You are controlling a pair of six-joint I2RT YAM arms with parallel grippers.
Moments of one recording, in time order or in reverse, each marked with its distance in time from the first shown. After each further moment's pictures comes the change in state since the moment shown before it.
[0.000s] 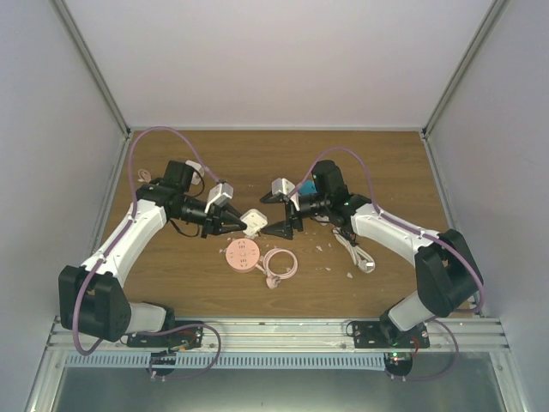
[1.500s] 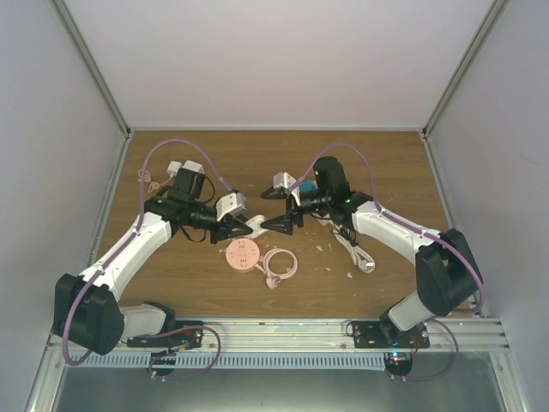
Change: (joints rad) left arm -0.112 -0.072 -0.094 0.224 -0.253 -0.120; right arm -0.014 0.004 0.012 0.010 0.001 0.077
